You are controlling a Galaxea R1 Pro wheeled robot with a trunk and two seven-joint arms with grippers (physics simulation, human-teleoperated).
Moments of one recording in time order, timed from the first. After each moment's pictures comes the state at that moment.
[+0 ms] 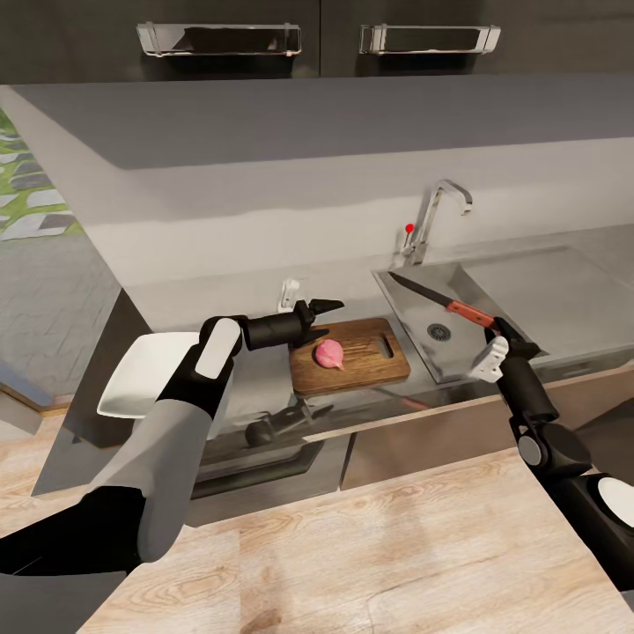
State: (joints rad) left arm -1.13 -0.17 0.03 -0.81 0.84 1.00 -0.35; right arm -0.54 -0.46 0.22 -1.44 1.01 0.11 -0.19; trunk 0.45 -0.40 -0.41
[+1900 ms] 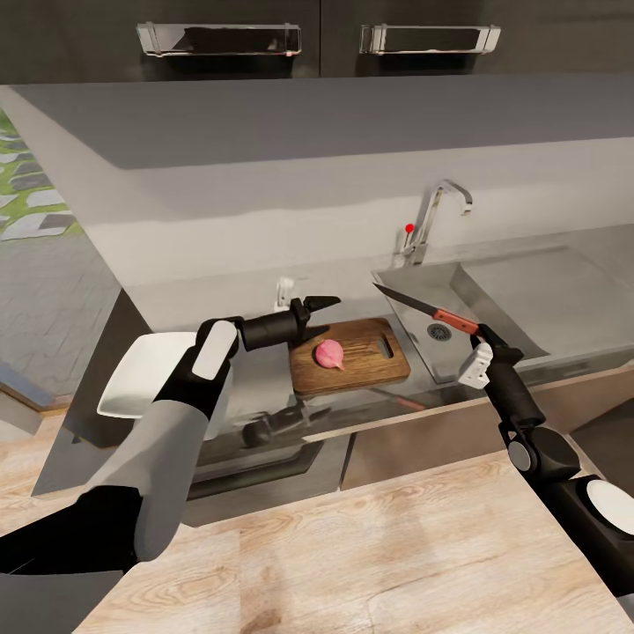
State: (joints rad) left arm -1.13 -0.16 0.03 -0.79 0.84 1.00 -0.46; right arm -0.54 -0.46 0.28 -1.44 1.01 0.12 -0.18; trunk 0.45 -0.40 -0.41
